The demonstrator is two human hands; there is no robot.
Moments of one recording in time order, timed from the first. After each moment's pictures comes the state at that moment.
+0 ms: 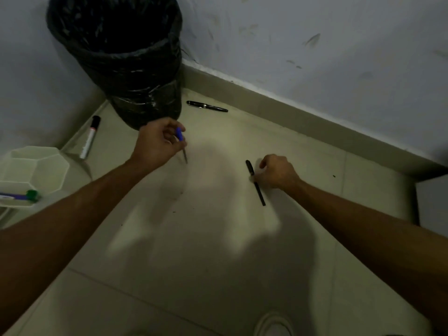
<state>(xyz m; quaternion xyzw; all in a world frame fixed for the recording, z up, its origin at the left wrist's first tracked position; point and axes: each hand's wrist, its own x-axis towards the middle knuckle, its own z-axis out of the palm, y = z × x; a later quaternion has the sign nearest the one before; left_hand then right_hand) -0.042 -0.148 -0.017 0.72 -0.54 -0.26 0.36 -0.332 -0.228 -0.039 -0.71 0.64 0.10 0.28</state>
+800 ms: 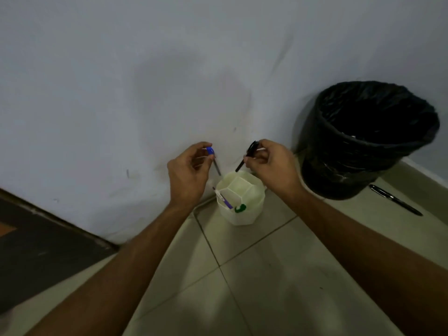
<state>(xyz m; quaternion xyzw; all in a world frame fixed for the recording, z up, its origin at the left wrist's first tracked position) 0.156 0.075 0.057 0.77 -0.27 0.08 0.57 0.062 -0.096 0.067 -0.80 0.21 -0.22 0.51</state>
